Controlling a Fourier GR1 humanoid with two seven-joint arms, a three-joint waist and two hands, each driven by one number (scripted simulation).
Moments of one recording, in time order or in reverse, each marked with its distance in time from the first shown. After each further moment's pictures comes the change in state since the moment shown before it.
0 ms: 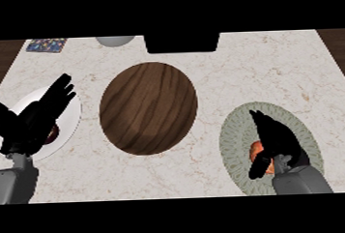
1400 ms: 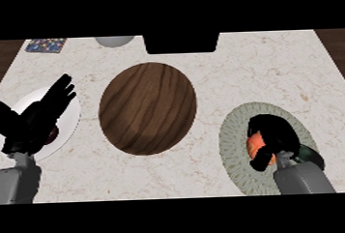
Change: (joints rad) left arm -0.010 -0.057 0.061 0.015 -0.060 -0.054 0.000; right arm -0.021 0.000 -0.056 0.132 0.128 -0.147 -0.280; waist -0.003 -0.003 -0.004
